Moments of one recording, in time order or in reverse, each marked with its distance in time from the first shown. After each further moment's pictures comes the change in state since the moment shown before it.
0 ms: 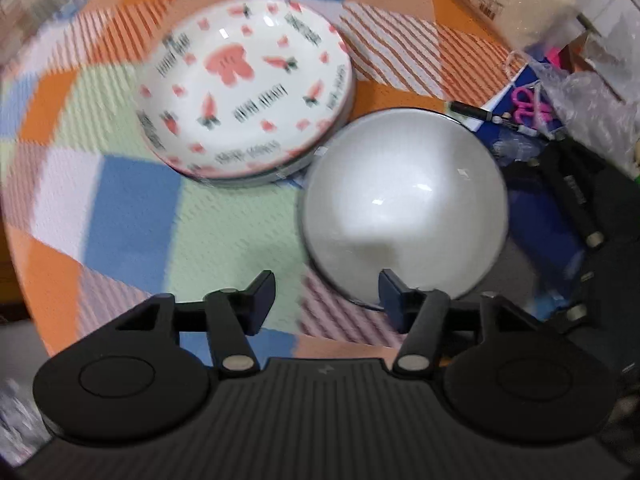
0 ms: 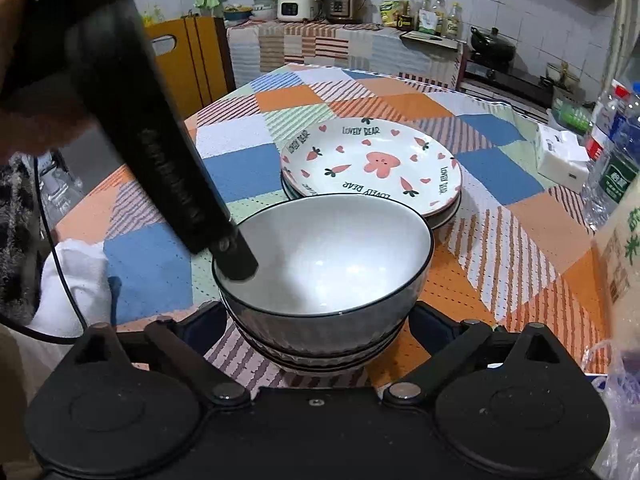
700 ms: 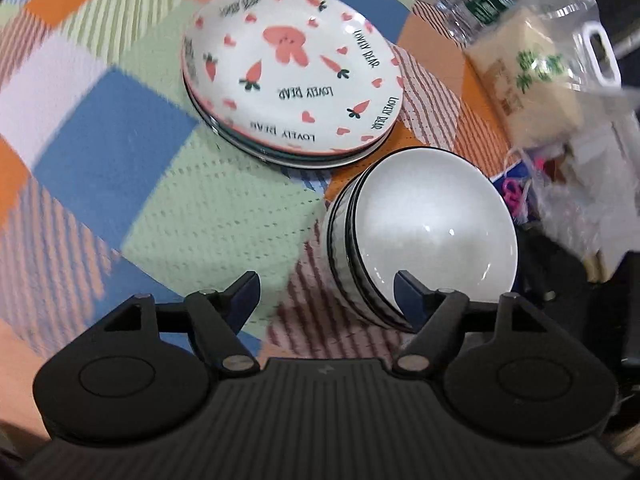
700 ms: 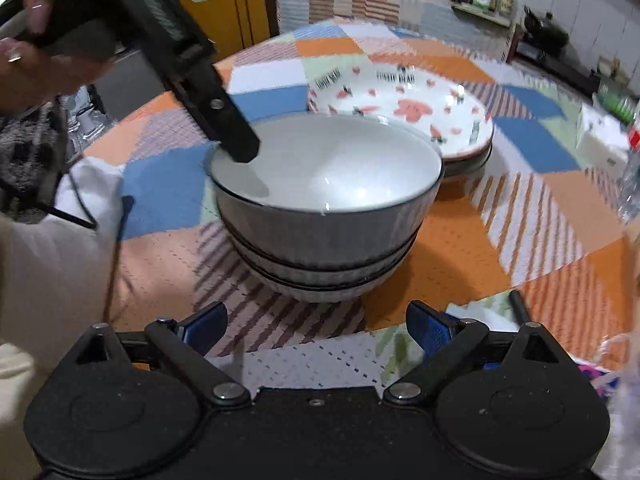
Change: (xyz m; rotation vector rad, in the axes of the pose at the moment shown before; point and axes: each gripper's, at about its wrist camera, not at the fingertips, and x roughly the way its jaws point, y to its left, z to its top) left arm 0.033 0.068 -0.035 -0.397 -0.114 -0.314; right arm 0.018 -0.021 -0.027 -0.104 0.134 0.118
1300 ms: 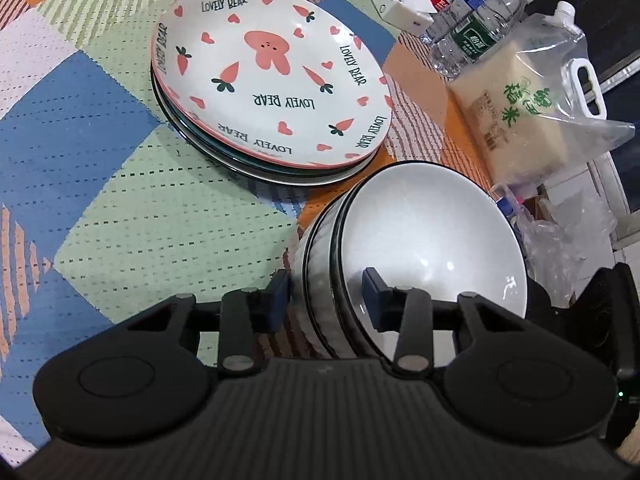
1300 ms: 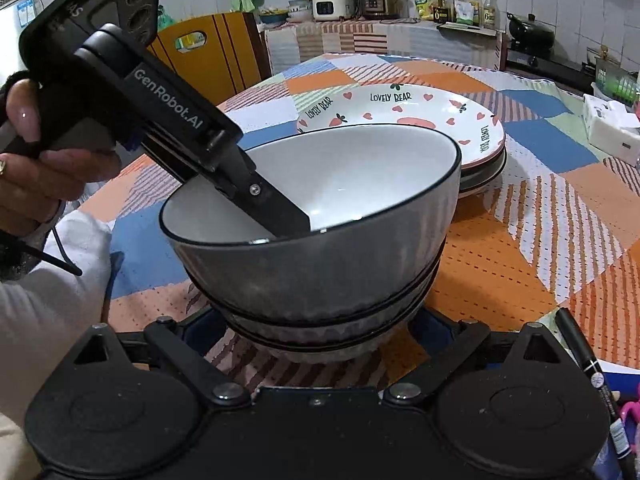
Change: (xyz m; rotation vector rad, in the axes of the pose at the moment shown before) left arm 0.034 0.007 -0.009 -0.031 -0.136 -0.116; right arm 0.027 -0.007 -0.005 0.091 -0.169 0.059
